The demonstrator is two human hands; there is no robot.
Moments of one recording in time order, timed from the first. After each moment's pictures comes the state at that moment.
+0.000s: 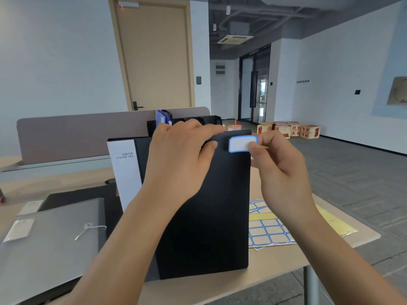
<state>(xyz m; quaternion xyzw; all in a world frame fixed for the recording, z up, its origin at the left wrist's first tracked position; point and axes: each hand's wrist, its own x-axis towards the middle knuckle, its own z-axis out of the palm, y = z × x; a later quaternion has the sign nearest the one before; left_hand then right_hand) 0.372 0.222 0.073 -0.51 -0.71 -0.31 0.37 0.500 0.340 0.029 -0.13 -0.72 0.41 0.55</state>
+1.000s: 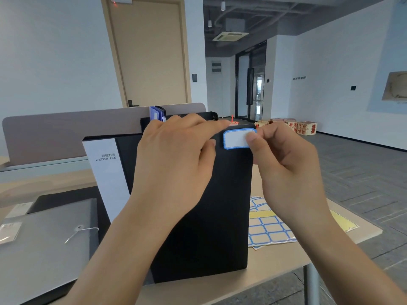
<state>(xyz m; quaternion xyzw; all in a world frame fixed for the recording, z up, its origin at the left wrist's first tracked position) 0.386 0.218 0.064 -0.53 -0.67 -0.31 0.42 0.506 0.338 0.028 -0.10 -0.72 0.36 0.58</state>
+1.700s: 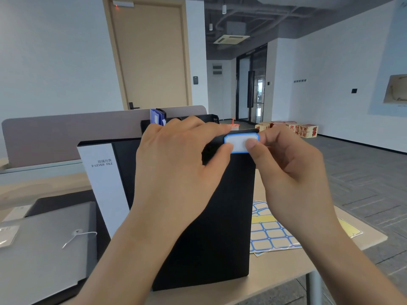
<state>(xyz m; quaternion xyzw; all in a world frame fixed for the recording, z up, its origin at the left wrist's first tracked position) 0.394 0.221 0.062 -0.50 -0.66 -0.37 0.42 0.510 0.339 0.027 -0.09 -0.72 0.37 0.57</state>
